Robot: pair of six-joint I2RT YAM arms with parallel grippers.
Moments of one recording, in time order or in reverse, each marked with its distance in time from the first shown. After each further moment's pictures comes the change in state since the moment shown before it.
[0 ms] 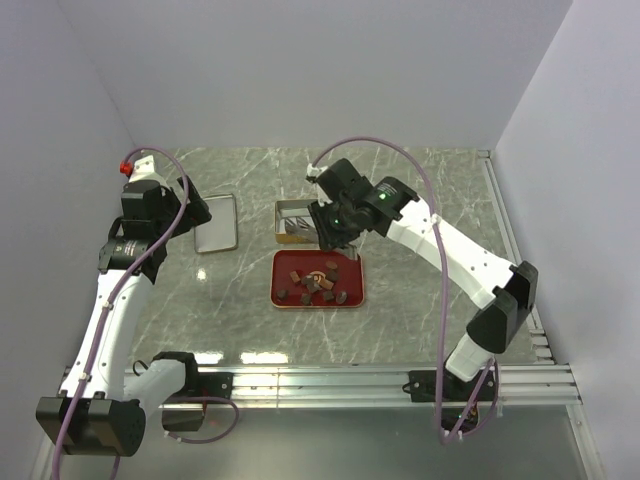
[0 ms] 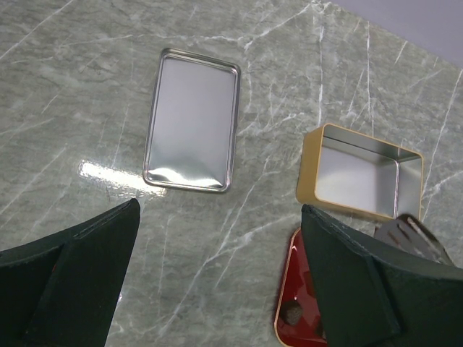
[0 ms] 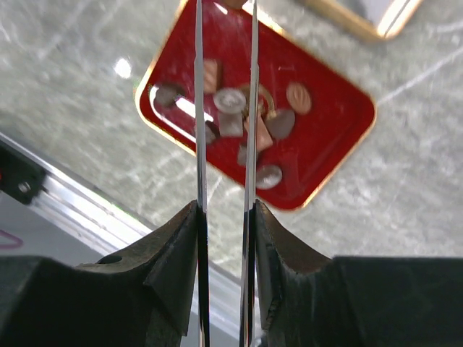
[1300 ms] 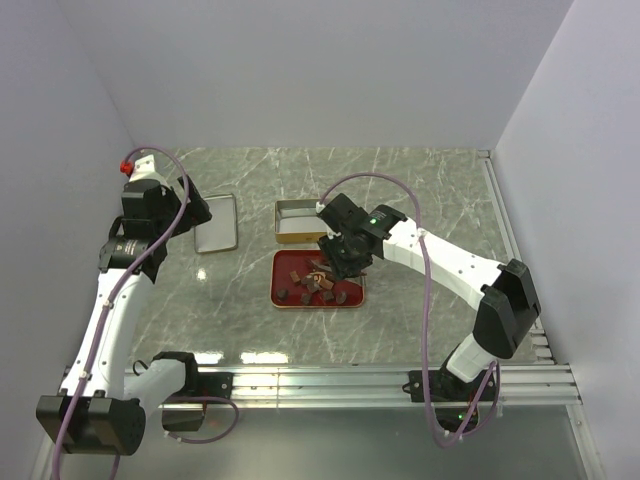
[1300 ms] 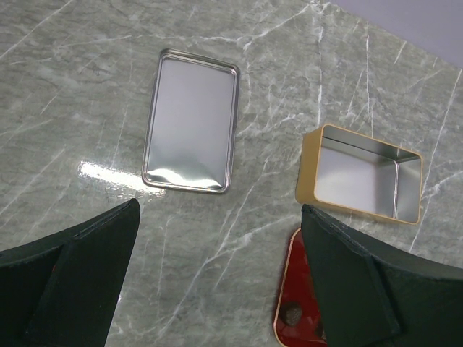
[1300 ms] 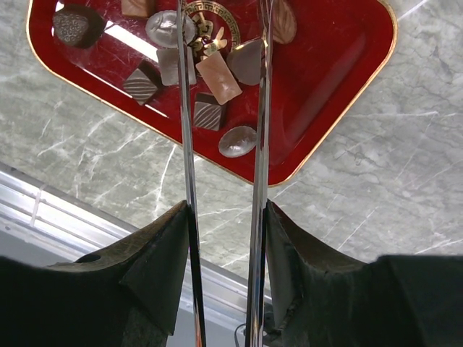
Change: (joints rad) left arm 0.000 0.006 0.002 0.004 0.002 0.000; right arm 0.002 -0.031 -0.325 0.099 0.024 0.011
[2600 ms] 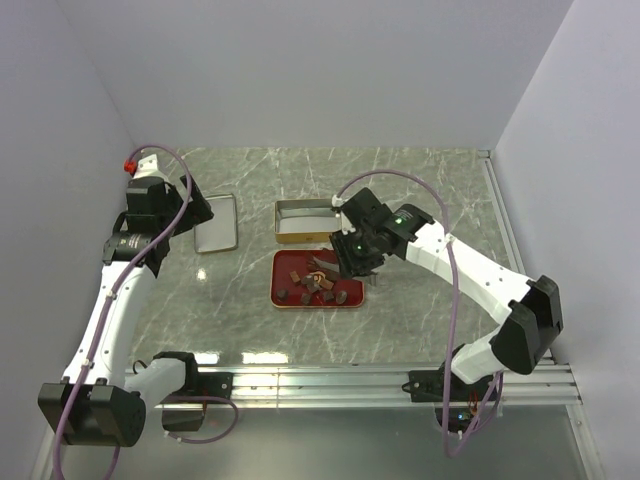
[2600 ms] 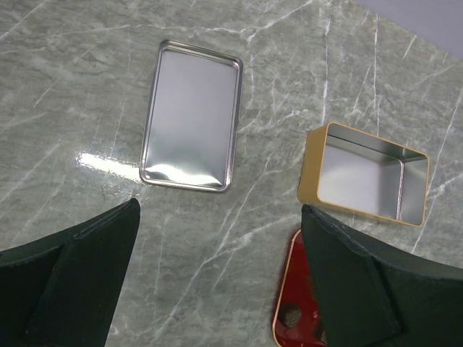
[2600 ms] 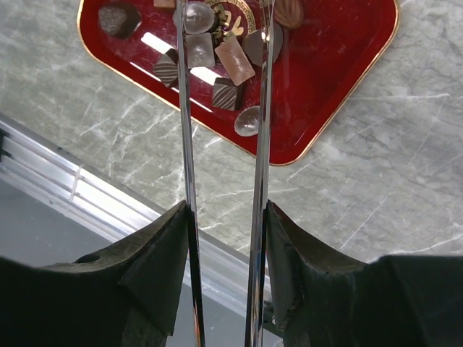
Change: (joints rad) left arm 0.000 0.043 0.001 0.009 0.000 -0.015; right arm -0.065 -0.138 -0.043 -0.013 -0.114 0.008
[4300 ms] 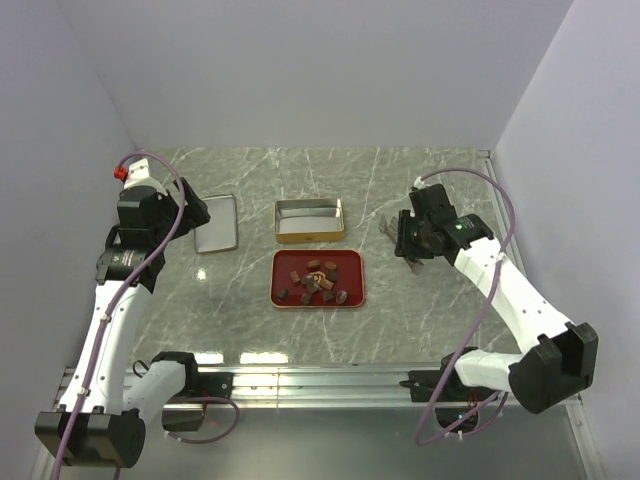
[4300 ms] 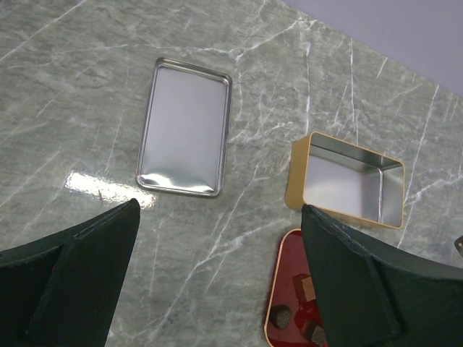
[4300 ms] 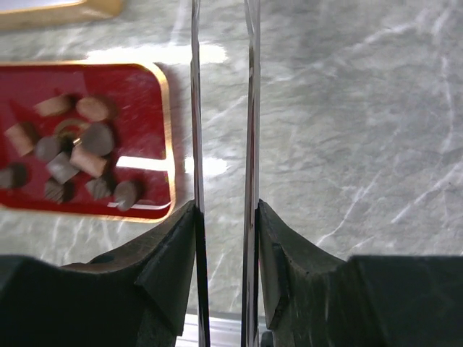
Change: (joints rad) left arm -0.001 -0.110 -0.035 0.012 -0.002 -0.014; right arm -0.381 -0.226 -0.240 0.134 0.164 0.105
